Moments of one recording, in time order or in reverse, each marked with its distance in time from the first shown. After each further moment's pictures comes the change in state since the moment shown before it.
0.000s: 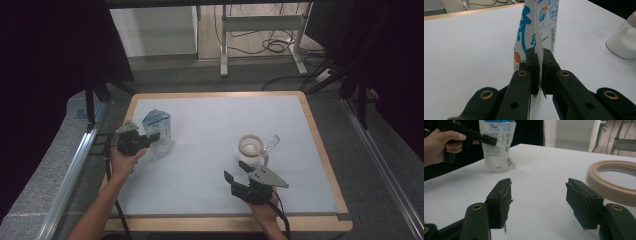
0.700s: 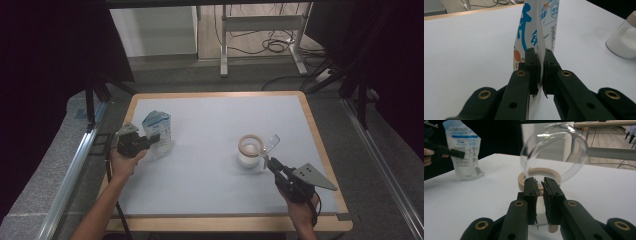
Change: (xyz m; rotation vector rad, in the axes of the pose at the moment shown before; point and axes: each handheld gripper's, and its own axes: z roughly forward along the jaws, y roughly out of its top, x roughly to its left) left arm -0.002 -0.004 0.000 -0.011 0.000 -0.001; right arm -0.066 0.011 -0.067 -0.063 -0.134 0.013
